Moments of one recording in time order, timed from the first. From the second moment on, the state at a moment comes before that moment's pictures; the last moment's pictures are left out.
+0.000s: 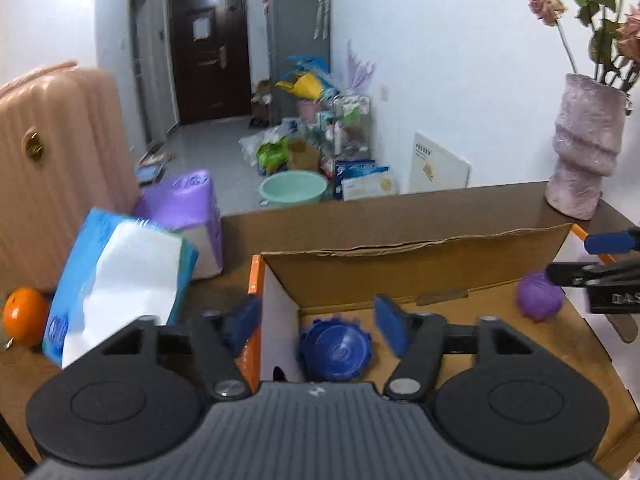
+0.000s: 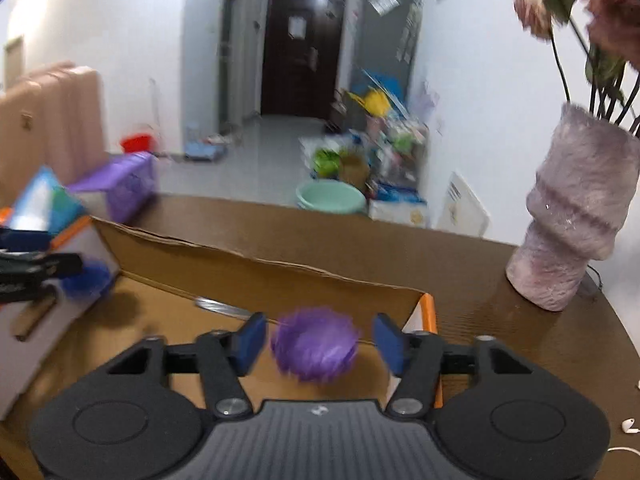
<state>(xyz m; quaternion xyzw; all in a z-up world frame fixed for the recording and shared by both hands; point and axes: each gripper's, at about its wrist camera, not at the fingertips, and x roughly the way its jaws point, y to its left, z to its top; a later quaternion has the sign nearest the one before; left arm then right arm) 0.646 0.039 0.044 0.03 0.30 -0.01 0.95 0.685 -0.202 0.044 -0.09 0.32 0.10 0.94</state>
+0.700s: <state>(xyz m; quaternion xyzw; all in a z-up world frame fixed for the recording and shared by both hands) 0.559 0.028 0.109 0.04 0.22 -0.02 0.98 0.601 -0.222 0.114 -0.11 0.24 0.08 0.96</state>
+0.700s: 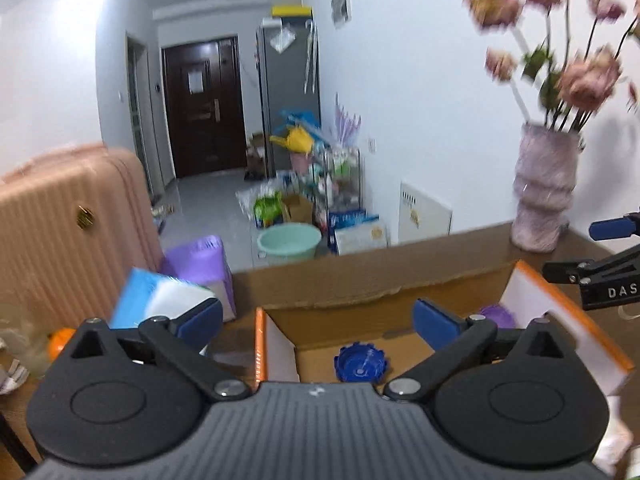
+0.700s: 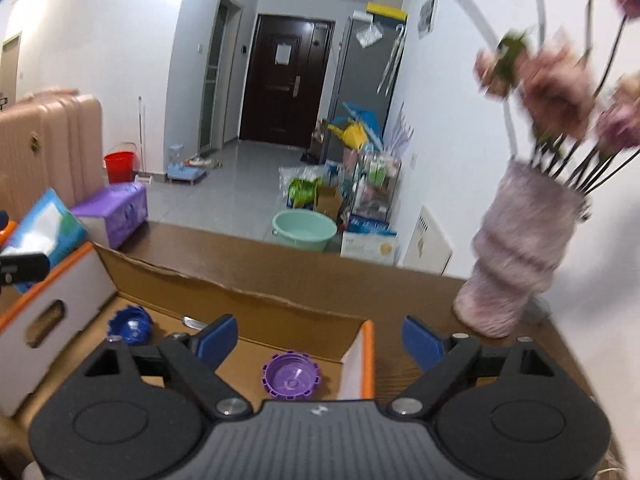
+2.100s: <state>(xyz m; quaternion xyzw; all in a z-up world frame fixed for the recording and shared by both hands) 0.151 -0.002 0.023 0.05 0.17 -0.06 0.98 0.158 -0.254 -0.002 0.01 0.18 0.06 0.98</state>
